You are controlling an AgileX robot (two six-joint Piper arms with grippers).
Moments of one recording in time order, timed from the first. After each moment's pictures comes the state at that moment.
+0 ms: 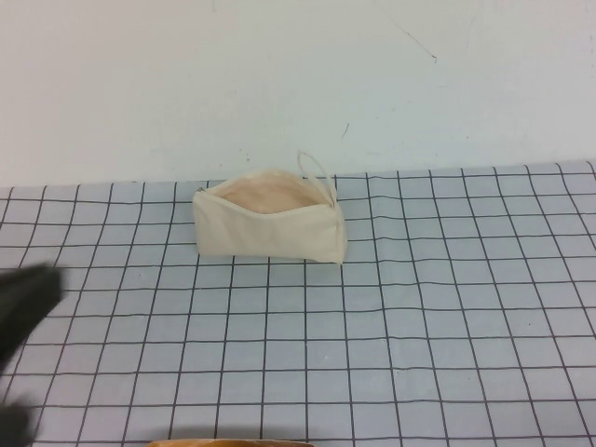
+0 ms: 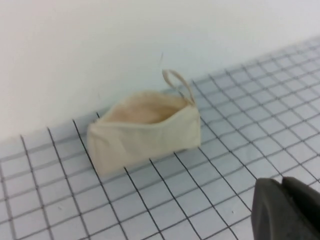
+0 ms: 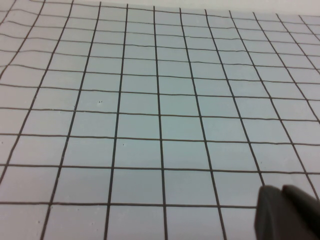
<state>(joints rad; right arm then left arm) -0.06 -0.01 0.02 -0.04 0.42 -0.06 -0.35 0.62 -0.75 -0.29 0.54 0.21</state>
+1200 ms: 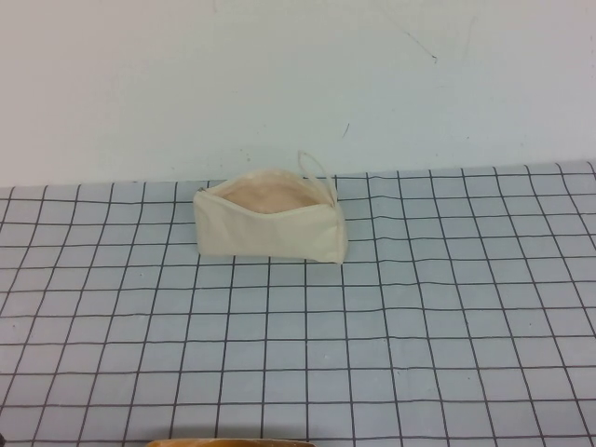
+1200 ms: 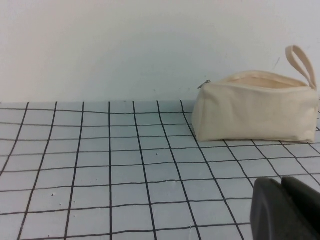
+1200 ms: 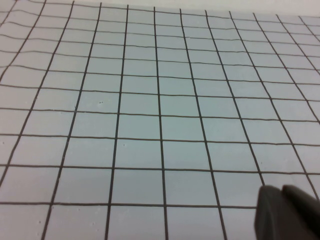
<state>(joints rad) -0.06 -0.01 0.02 -0.04 0.42 -0.06 -0.24 -0.02 -0.01 0.34 0.21 -0.46</state>
